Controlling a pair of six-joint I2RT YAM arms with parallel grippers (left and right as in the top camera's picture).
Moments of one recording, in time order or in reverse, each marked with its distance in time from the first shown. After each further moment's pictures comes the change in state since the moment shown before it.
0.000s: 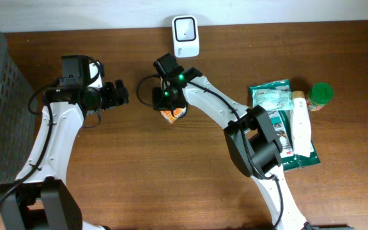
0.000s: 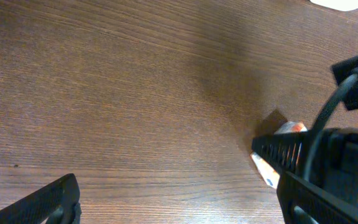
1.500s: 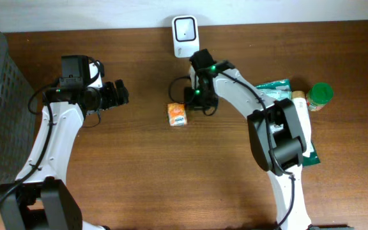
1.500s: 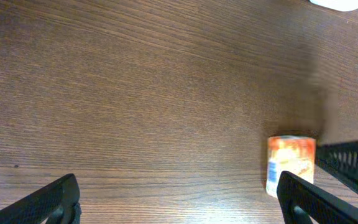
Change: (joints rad) left arm 0.000 0.000 0.000 0.000 0.000 0.000; right arm -0.177 -0.094 -0.179 -0.051 -0.038 -0.233
